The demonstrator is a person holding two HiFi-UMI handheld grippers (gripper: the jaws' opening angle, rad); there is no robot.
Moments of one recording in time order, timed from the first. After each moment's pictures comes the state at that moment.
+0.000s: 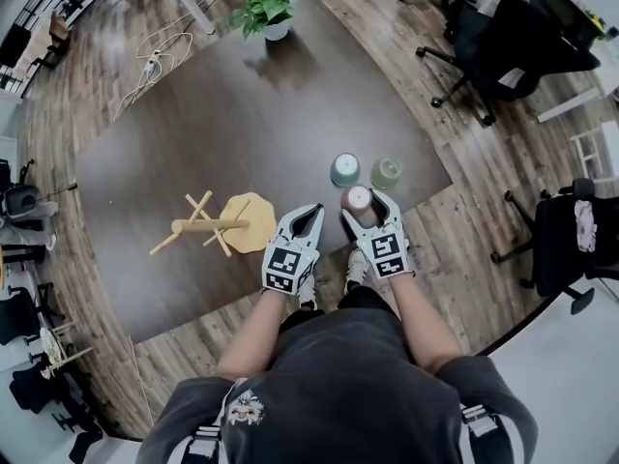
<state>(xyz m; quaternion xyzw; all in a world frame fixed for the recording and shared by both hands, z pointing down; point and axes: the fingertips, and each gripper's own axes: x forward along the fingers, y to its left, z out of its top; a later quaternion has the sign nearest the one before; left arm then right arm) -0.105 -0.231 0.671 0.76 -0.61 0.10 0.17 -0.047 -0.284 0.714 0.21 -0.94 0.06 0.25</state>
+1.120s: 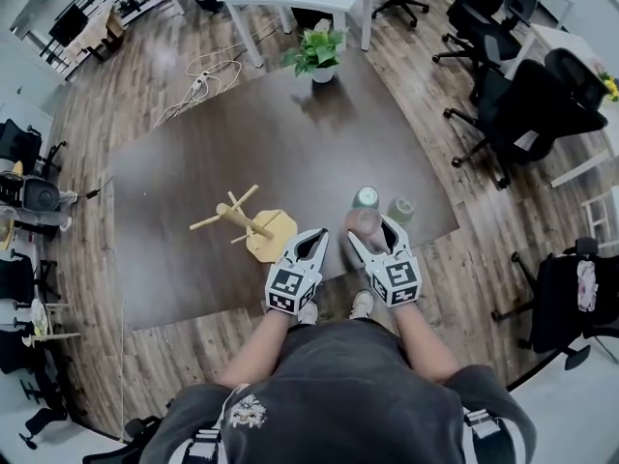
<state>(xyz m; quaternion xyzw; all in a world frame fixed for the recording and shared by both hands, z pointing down) -0.123 -0.194 0.610 0.73 -0.67 0.07 0.12 -0.067 -0.261 0.605 0.17 -0.98 0.08 0.11</state>
